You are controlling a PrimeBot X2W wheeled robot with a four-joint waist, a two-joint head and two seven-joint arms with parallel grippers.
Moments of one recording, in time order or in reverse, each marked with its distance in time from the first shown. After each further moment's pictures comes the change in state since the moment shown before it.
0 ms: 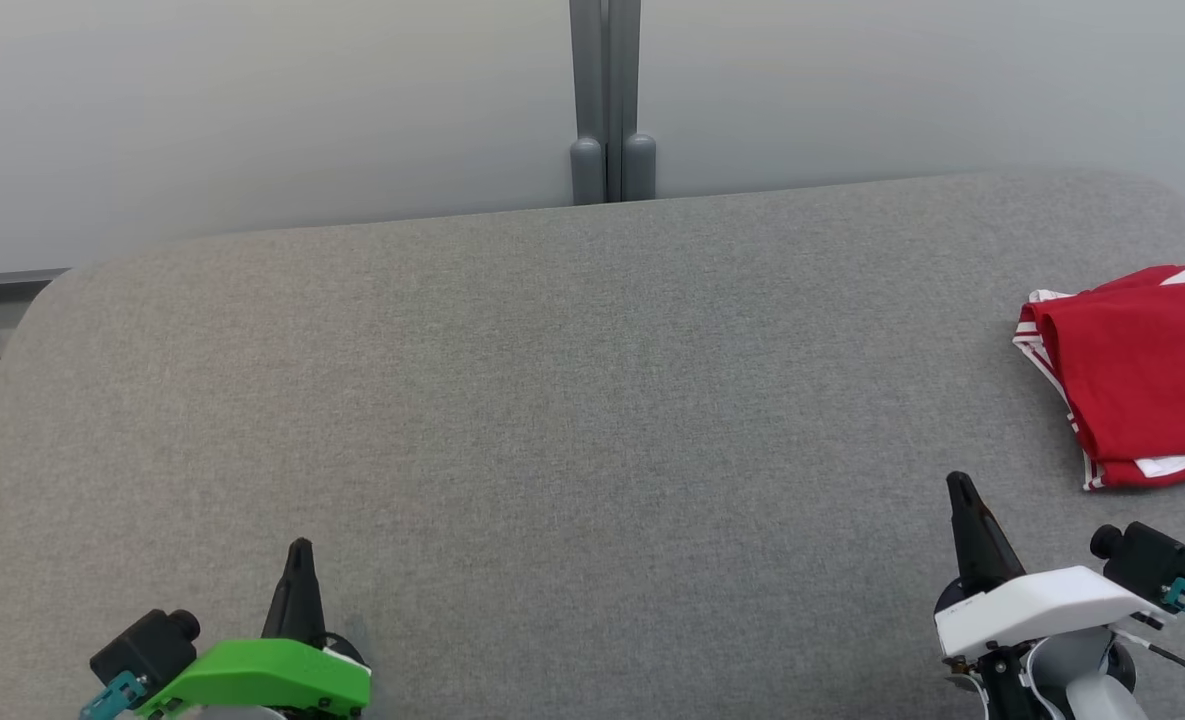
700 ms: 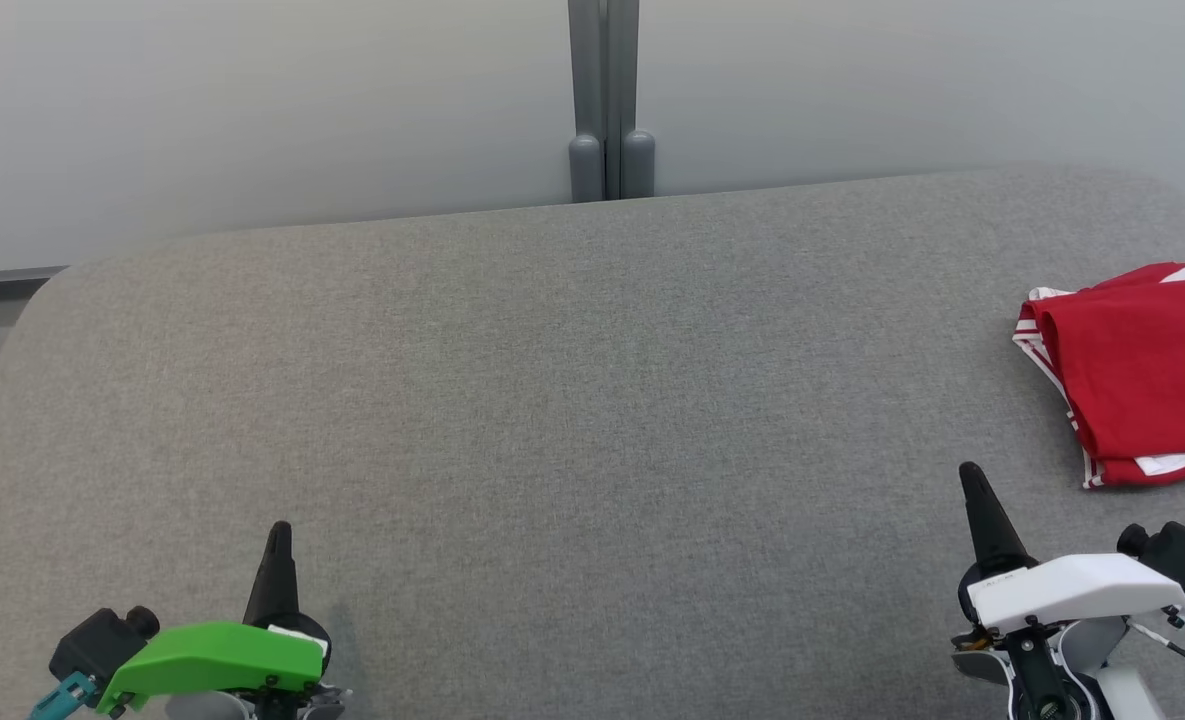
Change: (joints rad) left arm -0.027 0.002 0.063 -0.009 -0.248 -0.048 0.071; right arm -0.021 -0.003 -0.031 0.000 0.281 0.000 0.062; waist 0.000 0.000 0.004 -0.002
